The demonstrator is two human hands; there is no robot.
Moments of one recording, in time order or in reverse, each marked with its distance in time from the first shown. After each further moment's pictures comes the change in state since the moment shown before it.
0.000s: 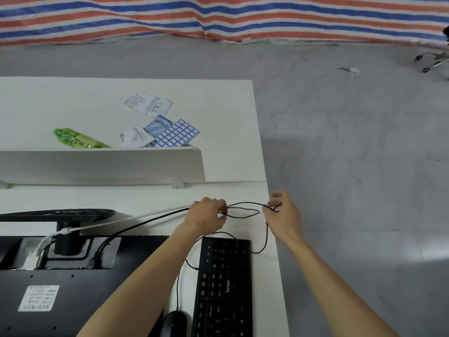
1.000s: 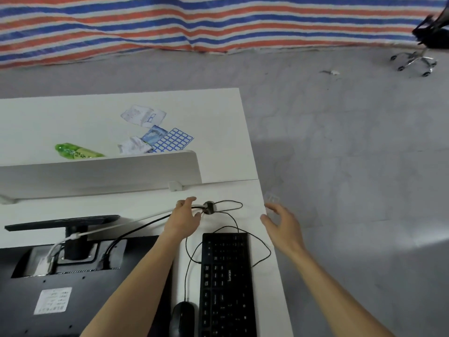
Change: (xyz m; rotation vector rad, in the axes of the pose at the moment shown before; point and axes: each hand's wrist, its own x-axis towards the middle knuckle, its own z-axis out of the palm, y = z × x) left_hand -0.042 -0.035 -0.008 -0.305 0.031 -0.329; right_hand -0.057 0.024 -0.016 -0.024 0.011 -0.080
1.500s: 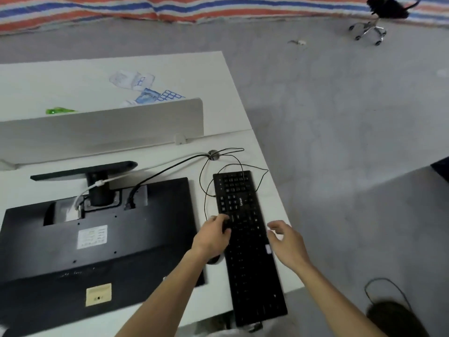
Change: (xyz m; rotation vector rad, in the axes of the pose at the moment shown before) left_hand -0.205 -0.074 0.059 -0.040 -0.299 0.254; right_hand -0.239 0.046 0.061 -0.118 0.000 0.203
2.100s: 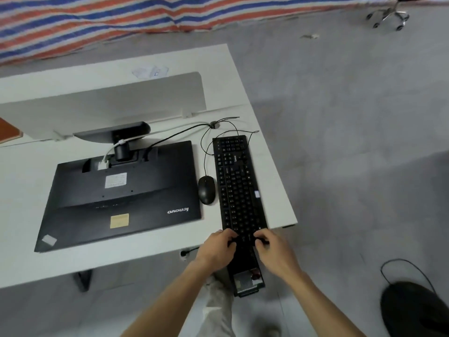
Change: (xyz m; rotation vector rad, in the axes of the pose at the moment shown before) left_hand -0.175 0.000 0.133 0.183 -0.006 -0.044; right_hand -0.168 0.100 0.021 -0.065 -0.126 -0.187
